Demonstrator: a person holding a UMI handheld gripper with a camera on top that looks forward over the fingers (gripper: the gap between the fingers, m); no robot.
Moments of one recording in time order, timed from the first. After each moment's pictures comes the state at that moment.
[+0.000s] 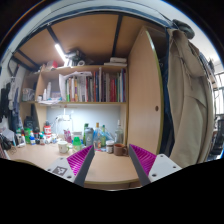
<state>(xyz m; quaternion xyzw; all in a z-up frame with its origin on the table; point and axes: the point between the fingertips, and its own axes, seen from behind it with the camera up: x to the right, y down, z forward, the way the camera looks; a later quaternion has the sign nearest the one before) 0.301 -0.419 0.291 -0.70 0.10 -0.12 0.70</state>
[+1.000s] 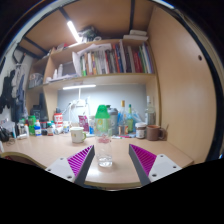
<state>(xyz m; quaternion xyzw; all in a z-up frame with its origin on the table) 0.199 -0.220 0.116 -0.72 0.06 -0.04 0.70</state>
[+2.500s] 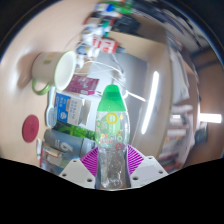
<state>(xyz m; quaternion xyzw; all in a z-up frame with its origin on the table) 0.164 0.142 0.252 -0.41 -0.49 -0.64 0.43</state>
